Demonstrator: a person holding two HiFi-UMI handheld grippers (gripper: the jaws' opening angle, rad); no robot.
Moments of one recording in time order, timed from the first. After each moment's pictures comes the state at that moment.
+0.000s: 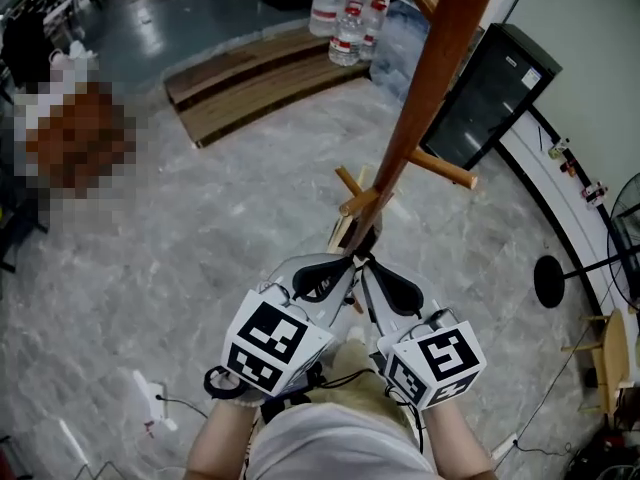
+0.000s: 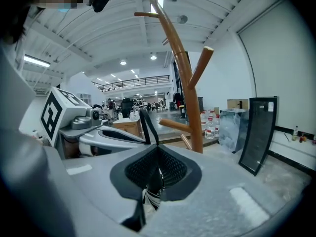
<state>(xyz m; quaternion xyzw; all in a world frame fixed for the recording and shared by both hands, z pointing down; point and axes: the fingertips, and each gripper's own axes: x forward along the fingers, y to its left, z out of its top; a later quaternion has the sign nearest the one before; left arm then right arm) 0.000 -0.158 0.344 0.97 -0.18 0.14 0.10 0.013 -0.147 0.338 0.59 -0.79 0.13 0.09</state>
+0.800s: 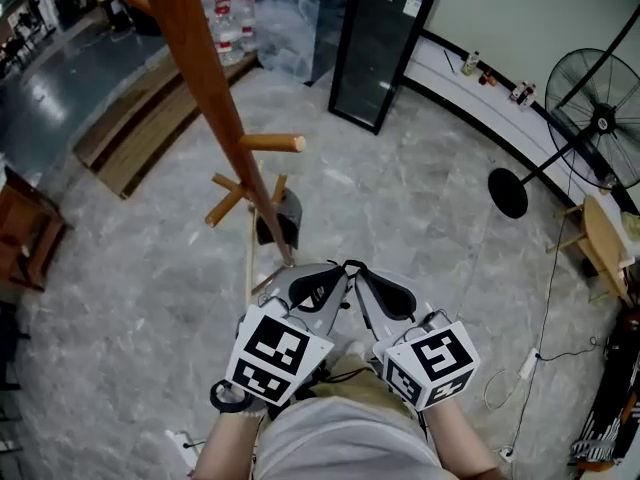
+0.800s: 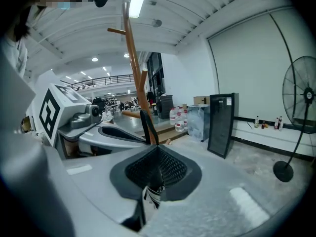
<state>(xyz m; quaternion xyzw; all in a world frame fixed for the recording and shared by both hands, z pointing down) 0.101 -0.065 0.361 0.98 0.00 0.20 0.05 0.110 -0.050 0.356 0.71 -0.67 0.18 0.08</state>
